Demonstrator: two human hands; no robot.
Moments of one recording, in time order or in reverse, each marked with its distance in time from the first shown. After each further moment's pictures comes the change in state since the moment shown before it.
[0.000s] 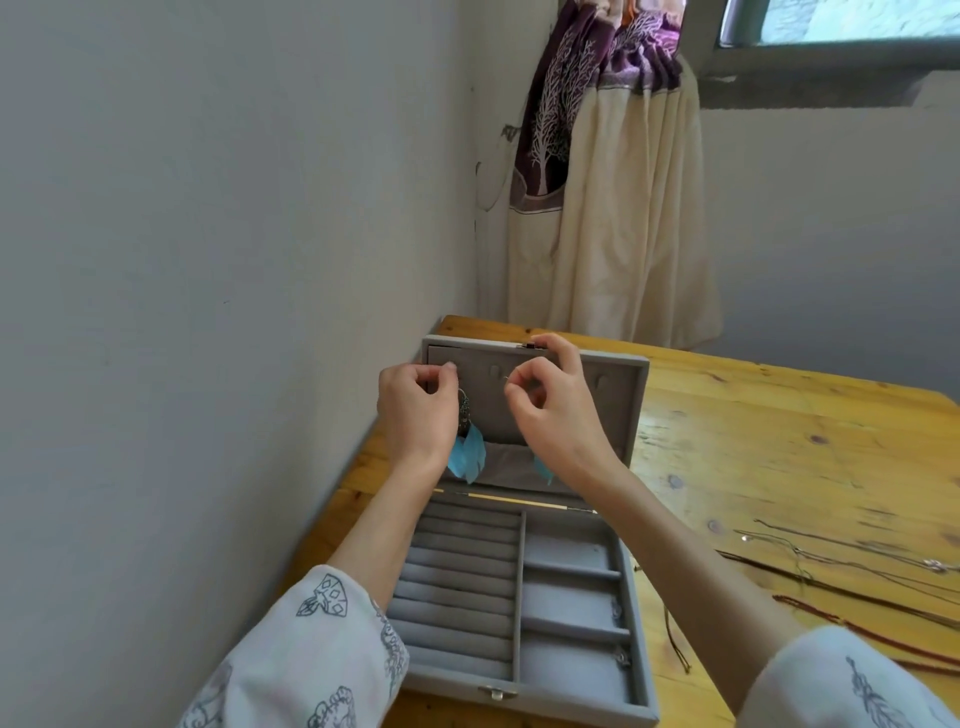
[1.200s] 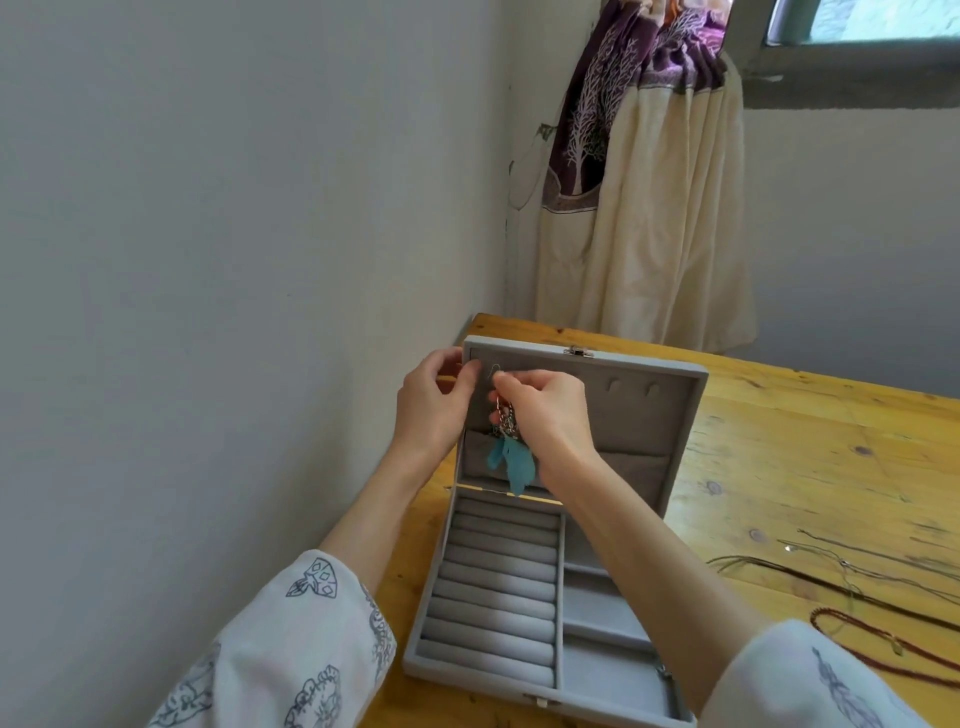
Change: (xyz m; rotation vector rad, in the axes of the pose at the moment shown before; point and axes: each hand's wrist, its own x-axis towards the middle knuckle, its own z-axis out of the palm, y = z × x) left_hand 0.016 -0.010 -0.033 -0.075 -0.224 0.116; right_hand 0.000 -0.046 0.036 0.511 0.015 0.447
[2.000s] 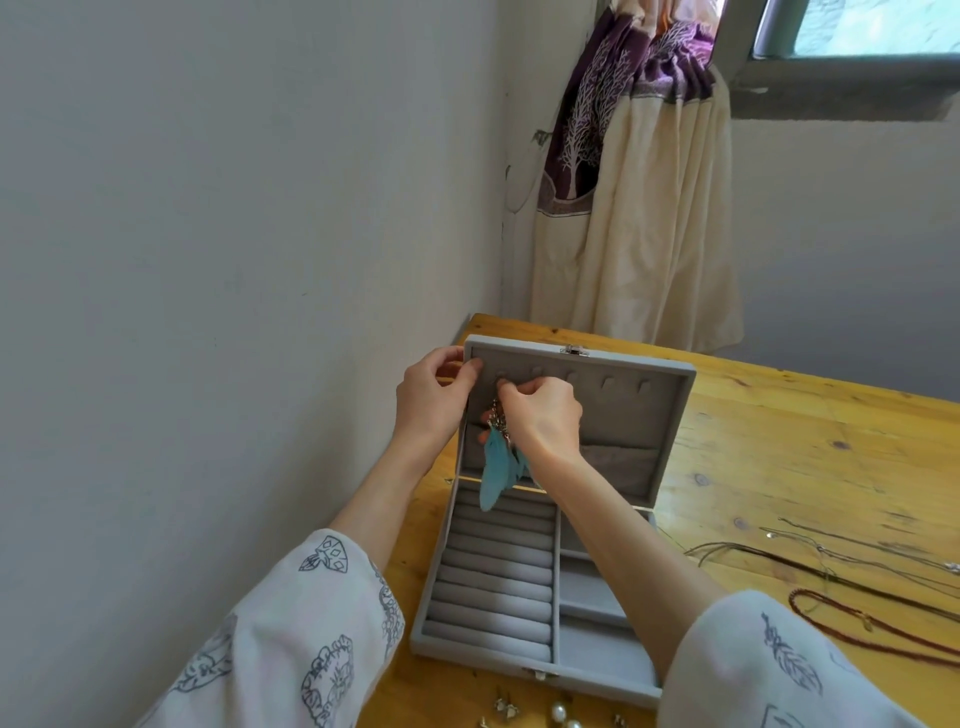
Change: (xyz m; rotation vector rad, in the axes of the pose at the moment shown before) left_hand -0.005 0.009 -0.007 0.009 -0.024 -0.058; right_hand 0.001 0.011 0.009 -0.254 0.173 0.003
